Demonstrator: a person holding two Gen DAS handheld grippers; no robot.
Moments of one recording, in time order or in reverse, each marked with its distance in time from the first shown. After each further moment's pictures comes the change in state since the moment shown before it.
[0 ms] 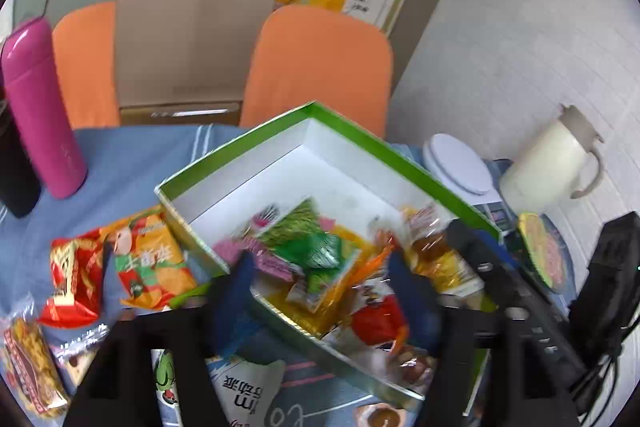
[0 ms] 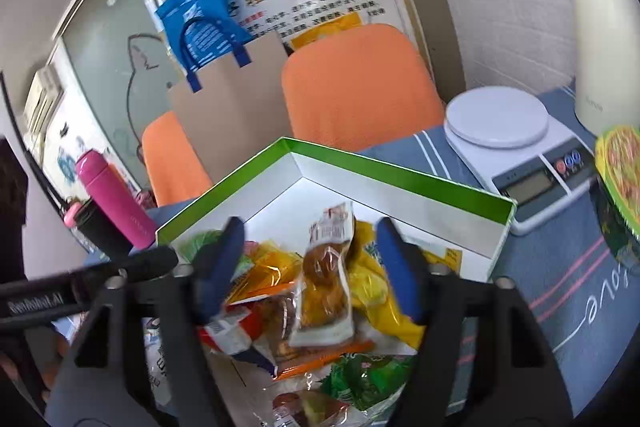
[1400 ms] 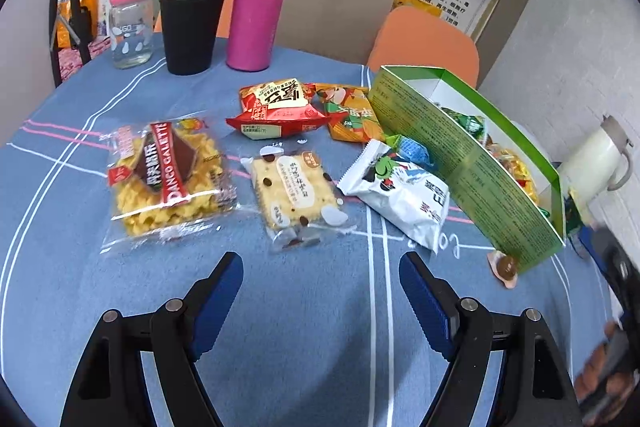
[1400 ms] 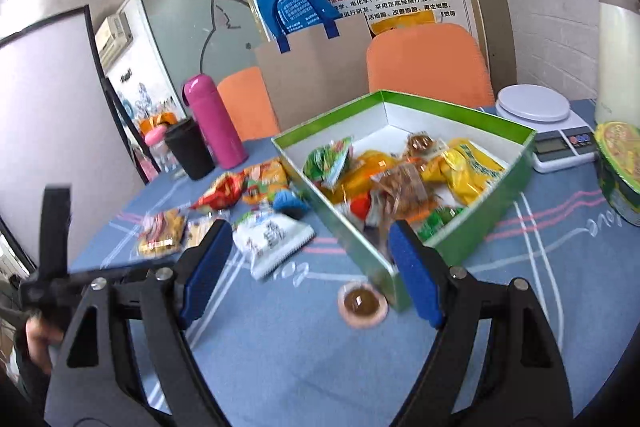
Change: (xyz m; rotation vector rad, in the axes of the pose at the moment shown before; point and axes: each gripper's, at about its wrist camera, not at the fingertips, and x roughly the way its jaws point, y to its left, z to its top) left arm -0.089 0.107 -0.143 -0.182 -0.024 0.213; right arm -0.102 0.067 -0.081 -0.210 0.079 0.160
